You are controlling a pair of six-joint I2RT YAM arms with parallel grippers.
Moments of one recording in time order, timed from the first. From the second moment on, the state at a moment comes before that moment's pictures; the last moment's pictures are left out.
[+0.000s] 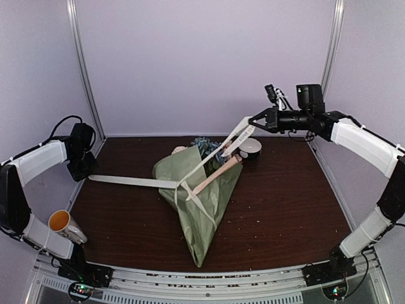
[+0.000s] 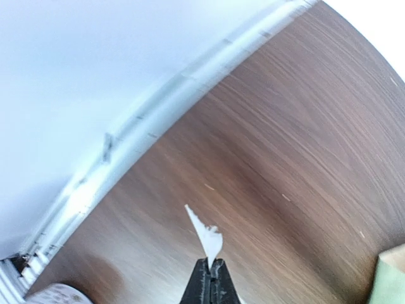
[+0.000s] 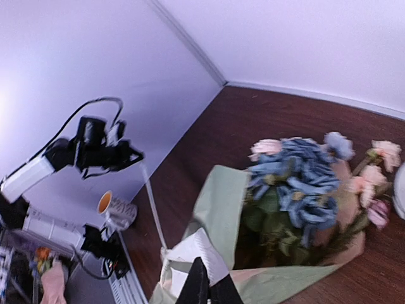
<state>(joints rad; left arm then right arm) -0.10 1.41 1.05 -0.73 -0.38 -0.75 0.45 1.55 1.45 -0.27 -0.70 0.40</state>
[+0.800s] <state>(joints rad) 0.22 1.32 0.90 -0.68 -0.29 -0.69 0.01 1.28 0.84 -0.27 -0.69 0.50</state>
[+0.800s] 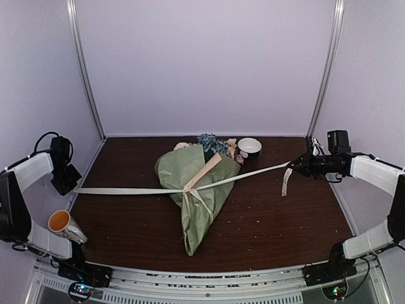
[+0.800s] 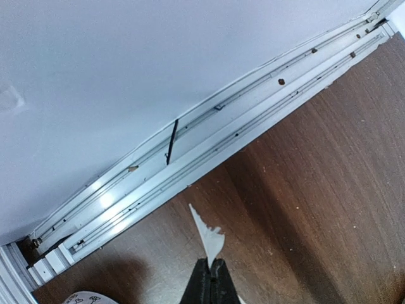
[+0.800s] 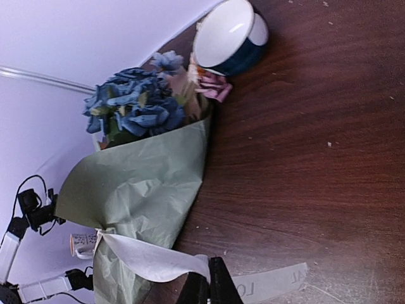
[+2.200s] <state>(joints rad) 0.70 1.16 0.80 -0.77 0.13 -0.43 -0.61 1.45 0.60 -0.22 -0.57 0.53</state>
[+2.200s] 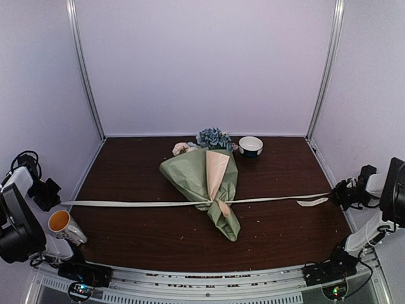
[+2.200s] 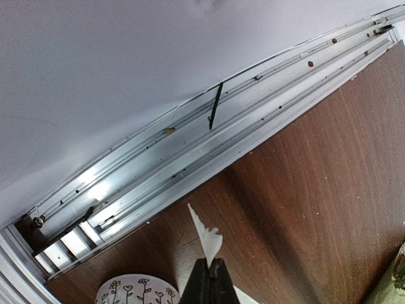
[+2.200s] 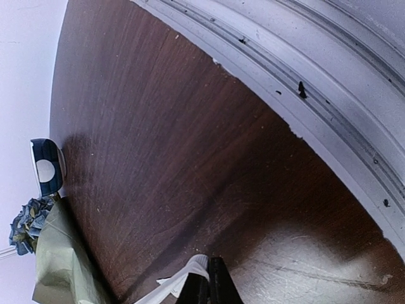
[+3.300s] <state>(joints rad) -0.77 0.98 1.23 -0.12 -0.06 -0.13 0.32 1.24 0.93 -0.47 -0.25 0.16</state>
